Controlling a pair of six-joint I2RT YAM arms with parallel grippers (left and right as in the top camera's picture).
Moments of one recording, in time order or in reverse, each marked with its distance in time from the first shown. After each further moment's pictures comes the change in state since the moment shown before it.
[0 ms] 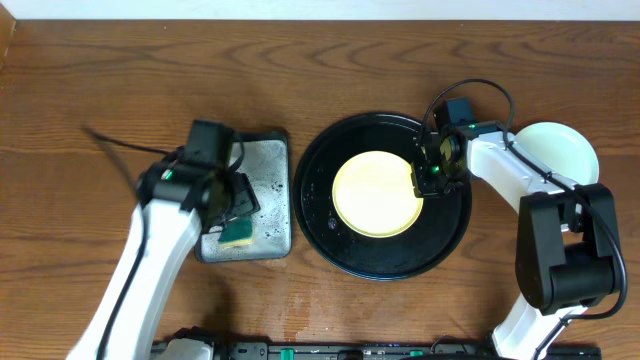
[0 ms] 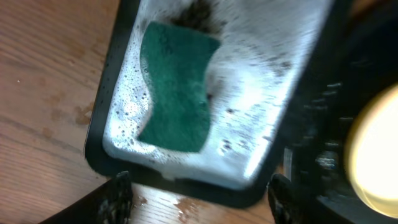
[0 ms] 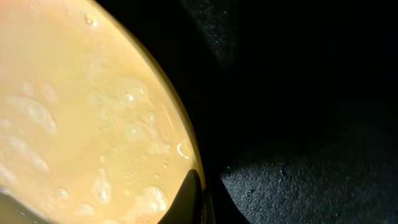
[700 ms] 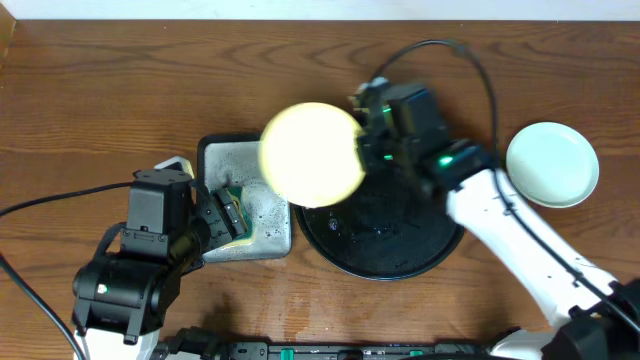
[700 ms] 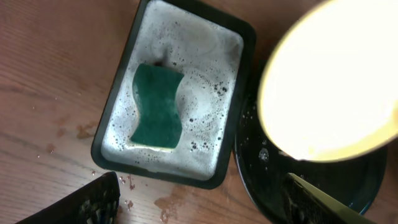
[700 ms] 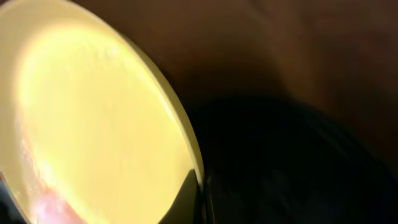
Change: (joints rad) left arm 0.000 -0.412 0.011 -0.048 0.019 0.008; right arm 0.360 -0.341 0.050 0.353 0.133 0.014
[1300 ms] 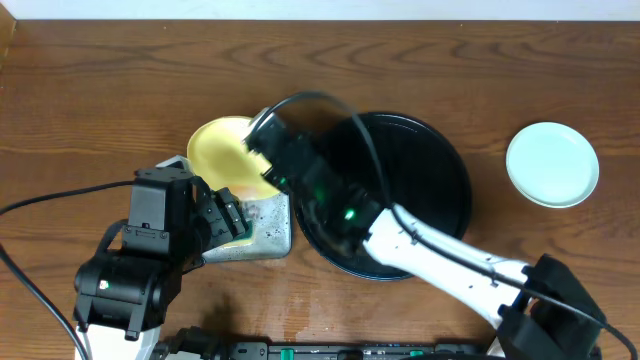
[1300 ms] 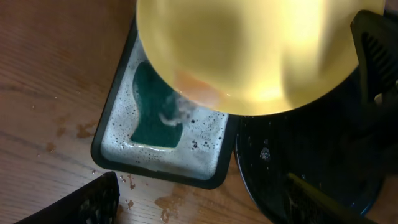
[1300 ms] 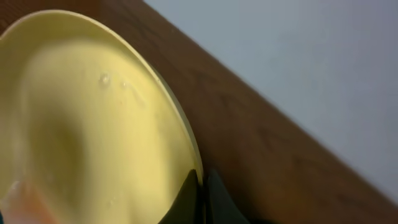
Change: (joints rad) left arm 0.000 0.011 0.000 0.000 0.002 0.000; right arm 0.402 0.155 0.000 0.488 0.510 -0.315
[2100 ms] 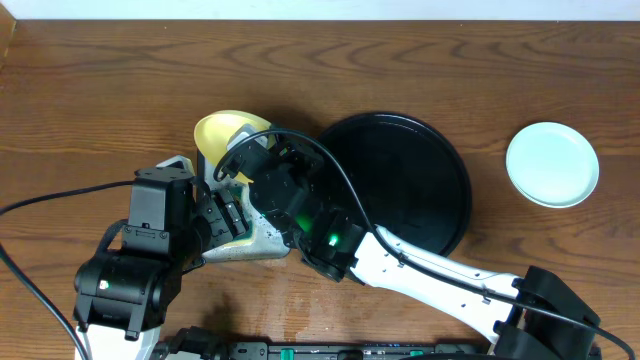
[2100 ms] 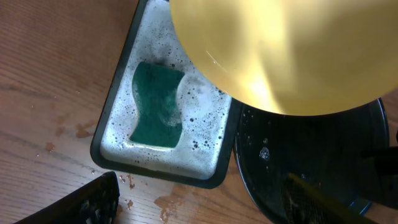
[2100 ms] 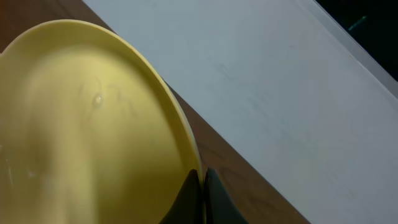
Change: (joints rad) left arm 0.000 0.000 0.000 0.000 0.002 0.000; right arm 0.113 0.000 0.000 0.110 0.345 -0.216
